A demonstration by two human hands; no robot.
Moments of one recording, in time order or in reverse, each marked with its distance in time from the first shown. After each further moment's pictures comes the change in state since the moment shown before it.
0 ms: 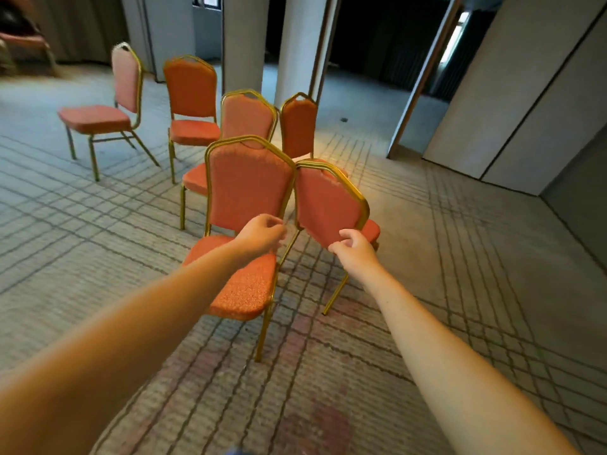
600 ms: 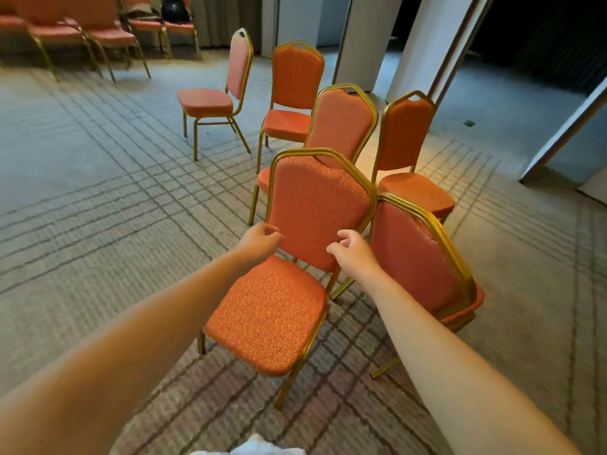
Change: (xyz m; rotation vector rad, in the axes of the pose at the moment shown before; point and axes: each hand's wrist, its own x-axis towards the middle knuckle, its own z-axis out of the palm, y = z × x) left_hand 0.262 -0.059 -0.072 -0.023 0.380 -0.322; right_hand 0.331 -0.078 0.104 -0.144 -0.408 -0.165
